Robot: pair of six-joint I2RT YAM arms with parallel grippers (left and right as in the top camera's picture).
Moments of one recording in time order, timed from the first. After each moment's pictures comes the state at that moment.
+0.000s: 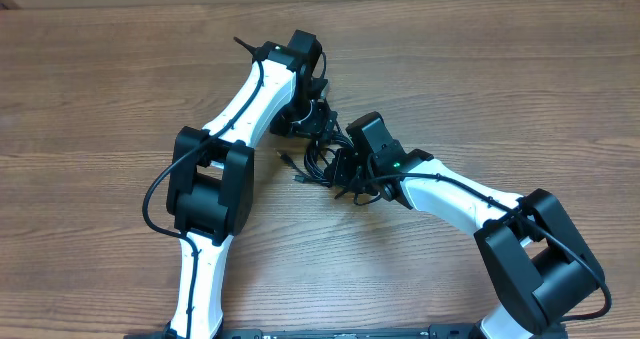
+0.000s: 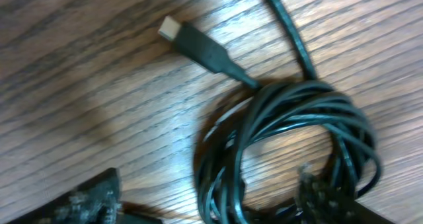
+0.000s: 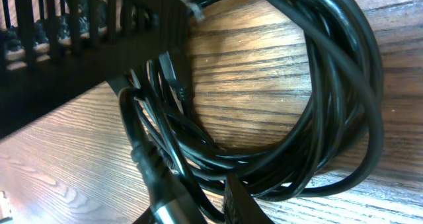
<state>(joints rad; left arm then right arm) -0.37 2.30 1.90 -1.16 0.20 -0.10 0.58 1.79 0.97 -0.20 -0.29 0.86</state>
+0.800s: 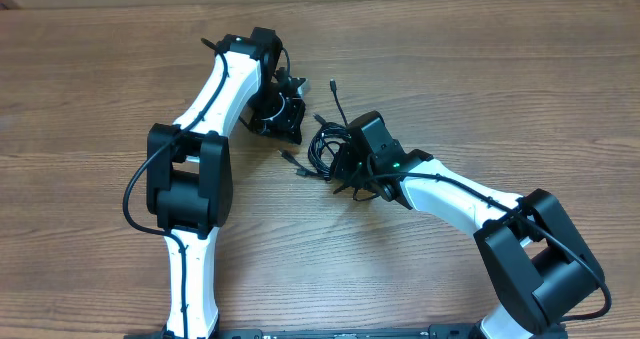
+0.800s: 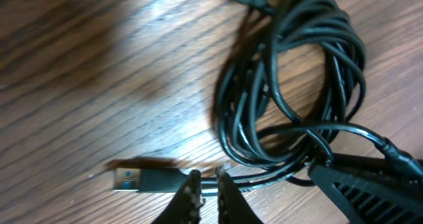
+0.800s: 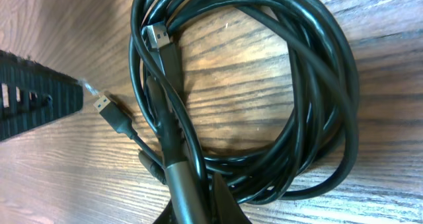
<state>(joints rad) -0.24 2.30 1.90 -1.26 0.42 0.07 0.58 1.79 0.97 -0.17 -0.18 0.95</state>
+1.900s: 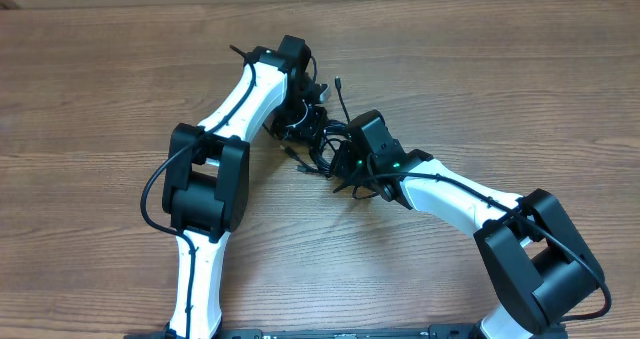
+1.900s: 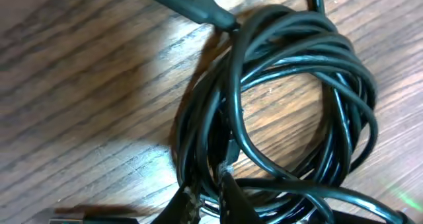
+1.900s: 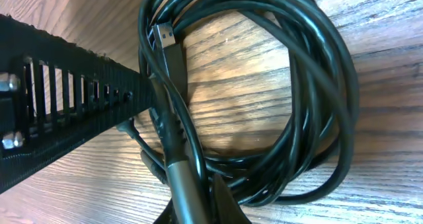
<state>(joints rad) -0.33 2.31 1.85 -1.11 0.36 -0.02 0.58 1.79 0.97 -0.16 -0.16 0.96</state>
